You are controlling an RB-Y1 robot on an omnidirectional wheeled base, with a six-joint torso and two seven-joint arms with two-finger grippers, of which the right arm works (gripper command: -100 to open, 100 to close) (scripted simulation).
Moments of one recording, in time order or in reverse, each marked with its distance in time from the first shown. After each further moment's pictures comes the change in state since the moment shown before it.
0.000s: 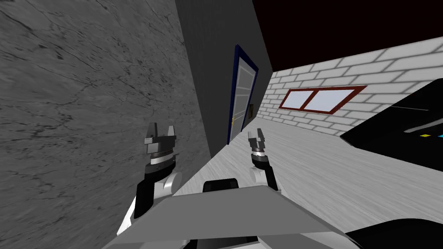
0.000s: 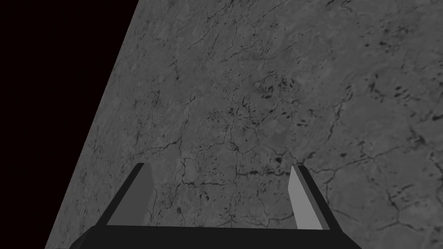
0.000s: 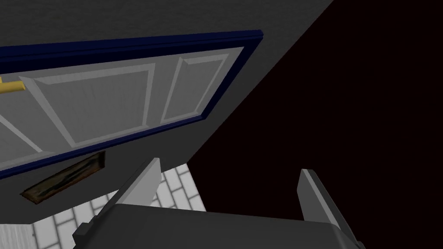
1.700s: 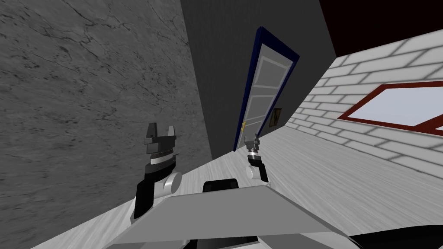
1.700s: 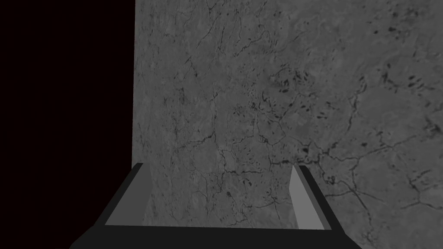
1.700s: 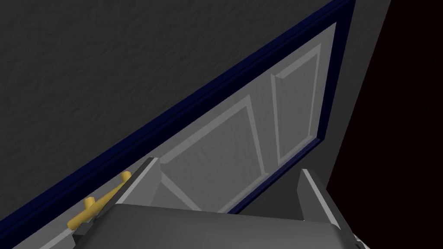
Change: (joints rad) arm -0.135 -0.047 0.006 0.348 -0.227 -0.084 -0.259
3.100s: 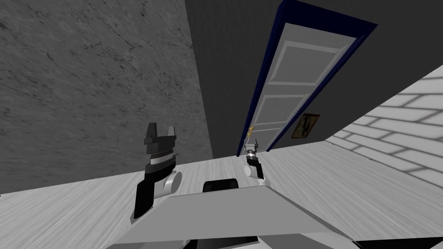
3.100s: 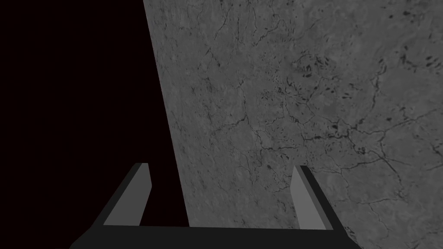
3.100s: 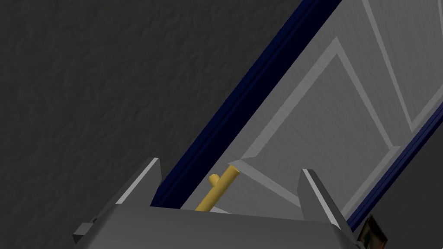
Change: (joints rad) arm -0.123 -0.032 0.008 0.319 -0.204 -0.081 -0.233
